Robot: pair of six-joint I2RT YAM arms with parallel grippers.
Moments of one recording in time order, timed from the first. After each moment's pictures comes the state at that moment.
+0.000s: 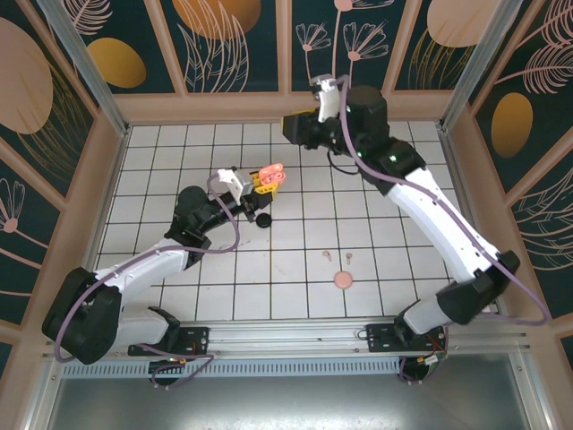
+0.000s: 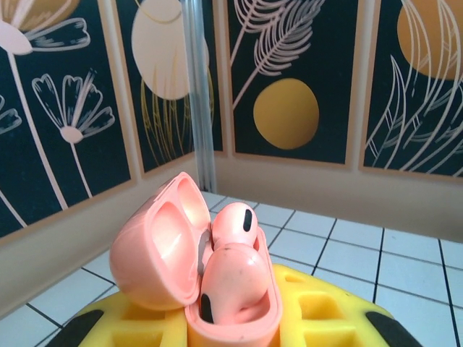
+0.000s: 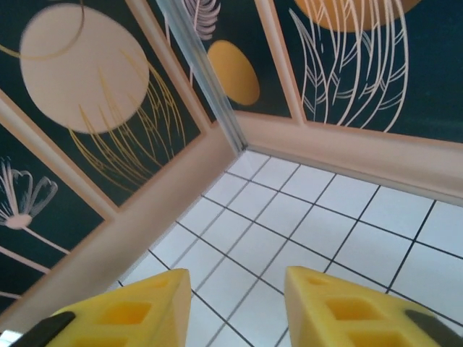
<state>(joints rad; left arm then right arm) -0.55 1.28 0.63 0.78 0.53 -0.02 0.63 1.53 1.75 -0.48 -0.29 0.31</state>
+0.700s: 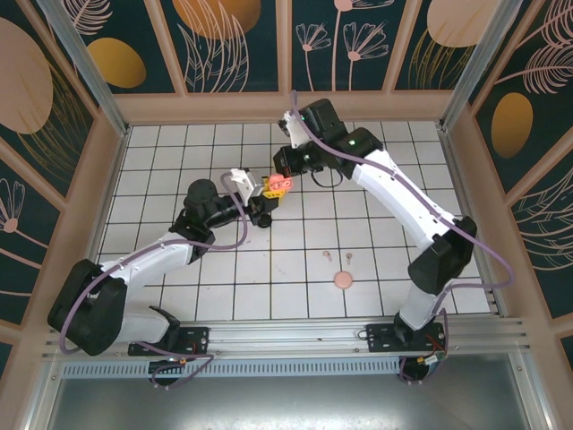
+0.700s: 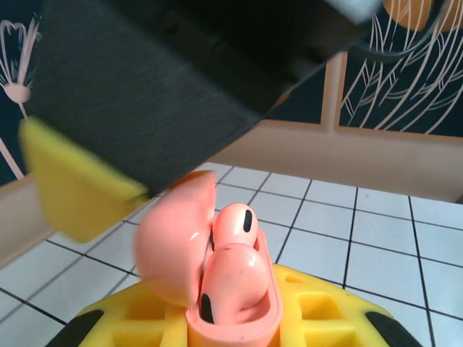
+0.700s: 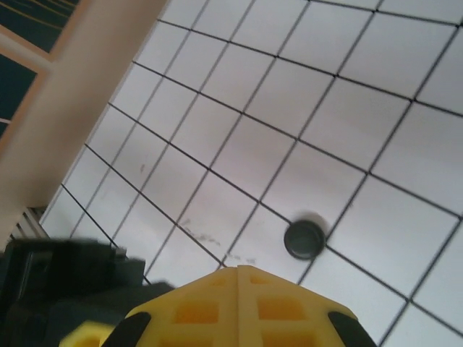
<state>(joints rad) -0.55 1.34 0.68 0.65 0.59 0.03 0.68 1.69 1.78 -0.85 -0.33 0.30</state>
